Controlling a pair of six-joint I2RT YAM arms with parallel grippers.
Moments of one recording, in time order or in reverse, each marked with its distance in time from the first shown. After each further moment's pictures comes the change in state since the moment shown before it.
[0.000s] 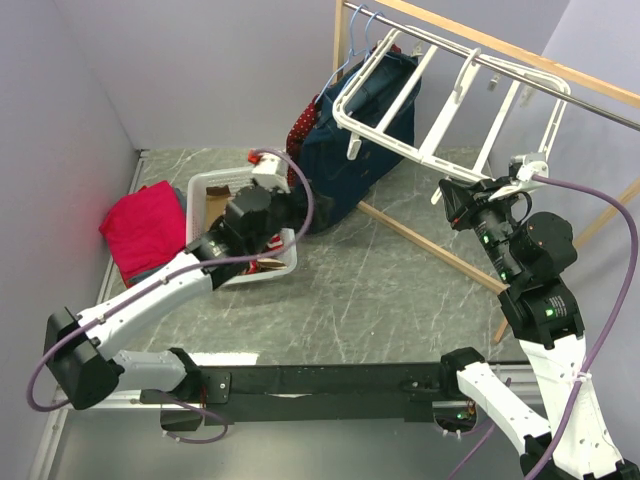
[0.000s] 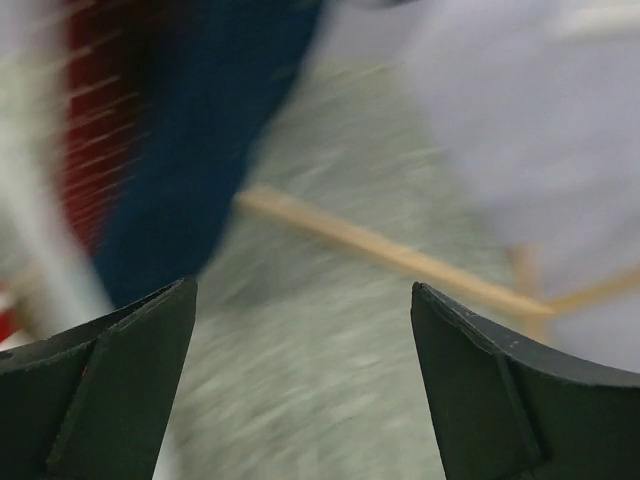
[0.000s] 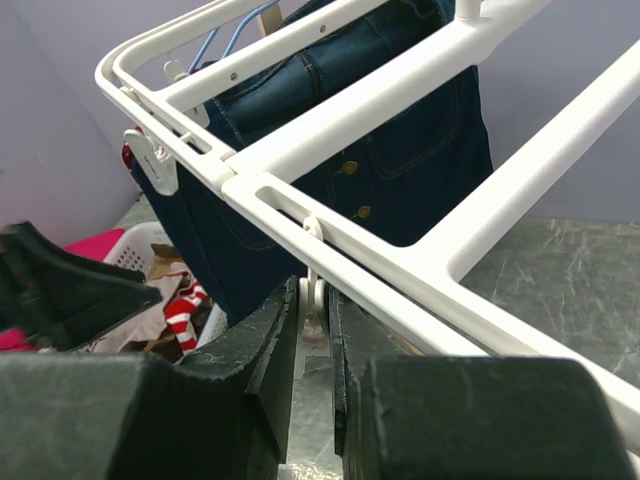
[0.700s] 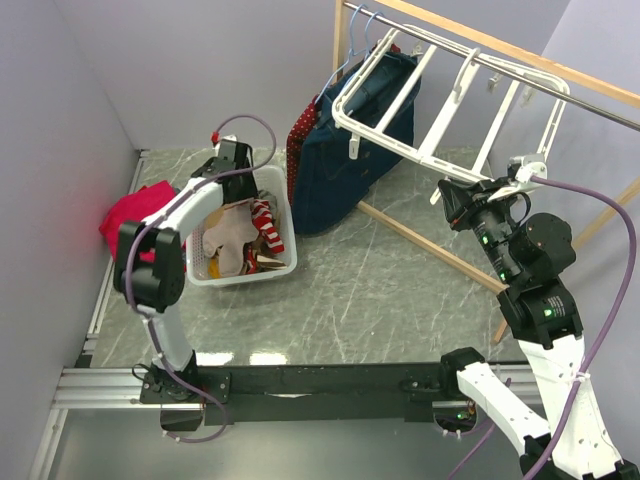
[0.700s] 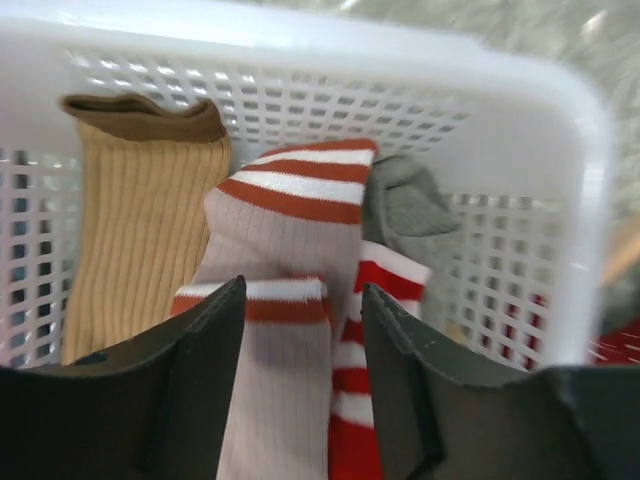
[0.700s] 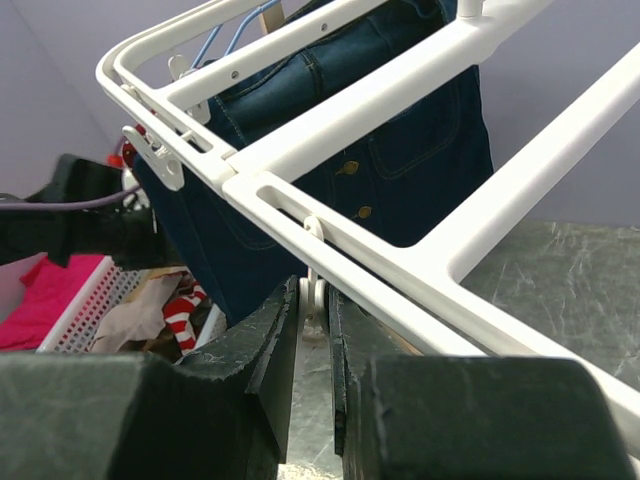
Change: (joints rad) left arm 0.541 0.611 0.382 -0.467 -0.048 0.023; right arm 0.000 -0.005 -0.015 0.016 -0.012 -0.005
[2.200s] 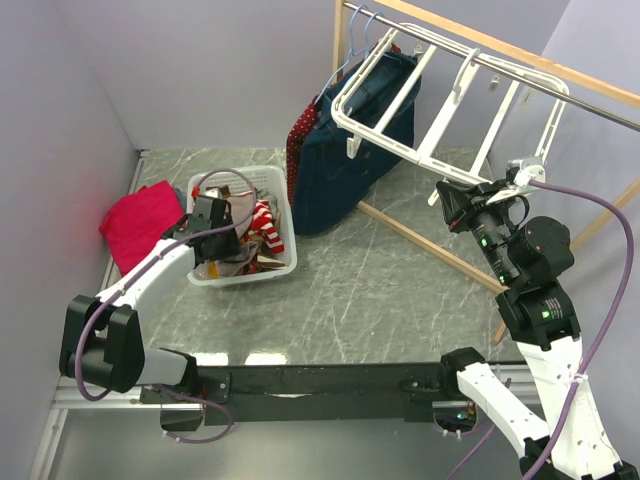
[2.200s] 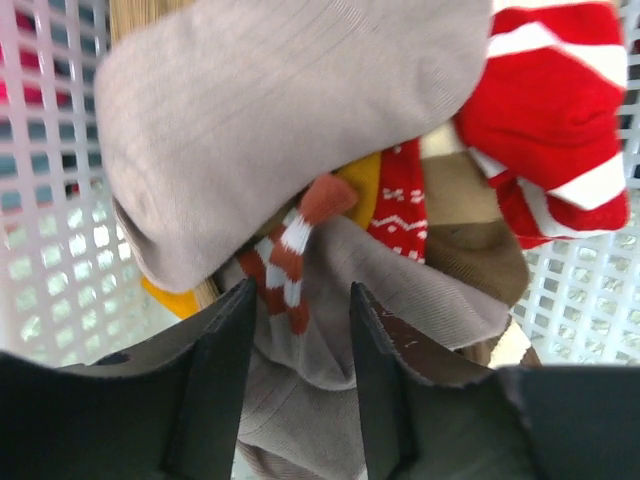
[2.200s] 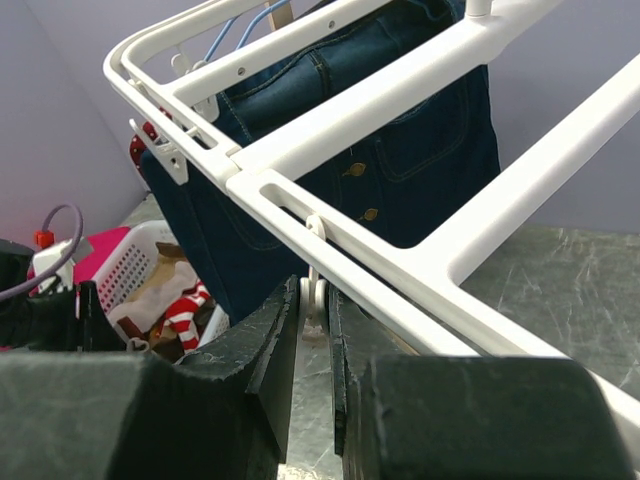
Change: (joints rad) left arm -0.006 -0.518 -0.597 -0.037 0.116 -0.066; right arm 0.000 -0.017 -0.032 0.030 -0.022 -0.002
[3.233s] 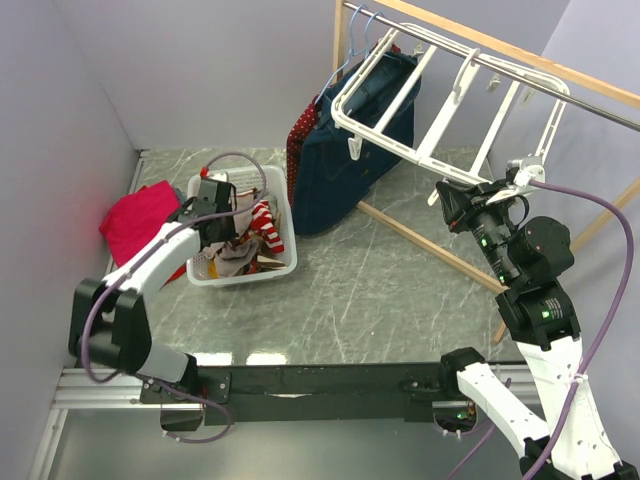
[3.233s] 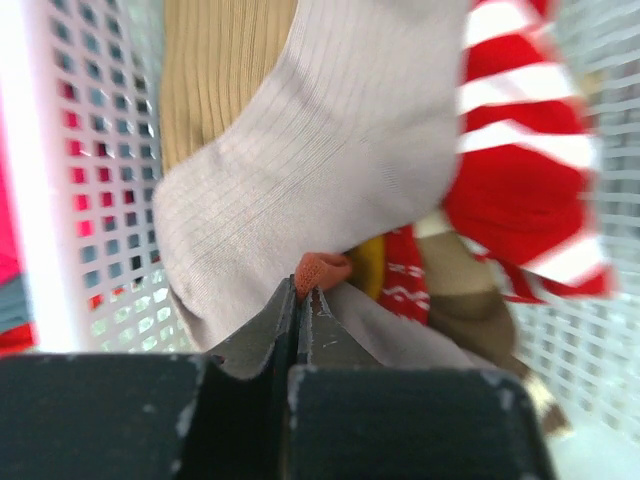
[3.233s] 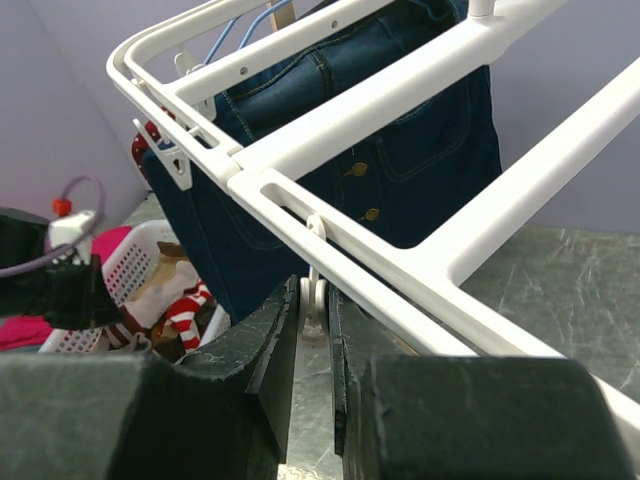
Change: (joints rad) left arm -0.010 0.117 0.160 -0.014 -0.099 0.179; right arm 0.000 0.000 0.000 0.001 -0.004 0.000
